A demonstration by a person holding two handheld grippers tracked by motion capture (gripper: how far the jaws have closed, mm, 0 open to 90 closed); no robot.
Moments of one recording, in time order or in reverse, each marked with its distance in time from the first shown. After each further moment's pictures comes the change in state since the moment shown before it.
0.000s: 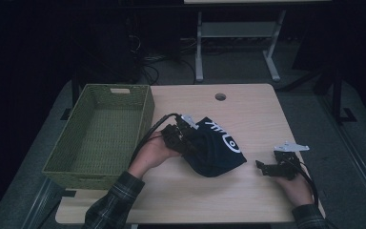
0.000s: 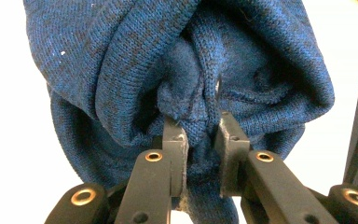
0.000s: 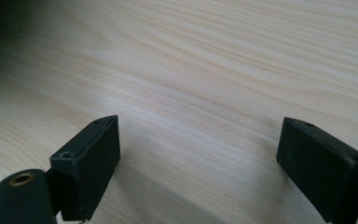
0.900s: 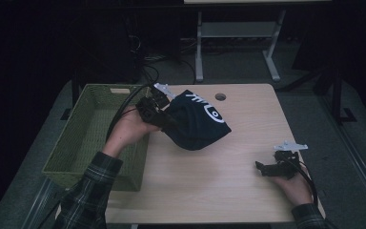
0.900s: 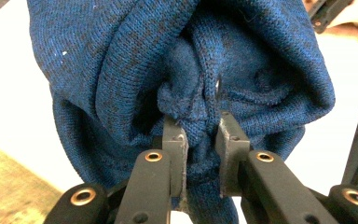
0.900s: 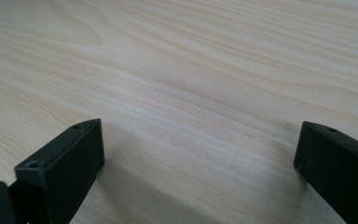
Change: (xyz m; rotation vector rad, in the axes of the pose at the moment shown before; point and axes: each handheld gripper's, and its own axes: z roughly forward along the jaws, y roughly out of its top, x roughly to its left) left arm 0.032 0.007 -0.093 -0.058 0.116 -0.039; right arm -0.001 0.001 0.003 0.029 -0.016 0.012
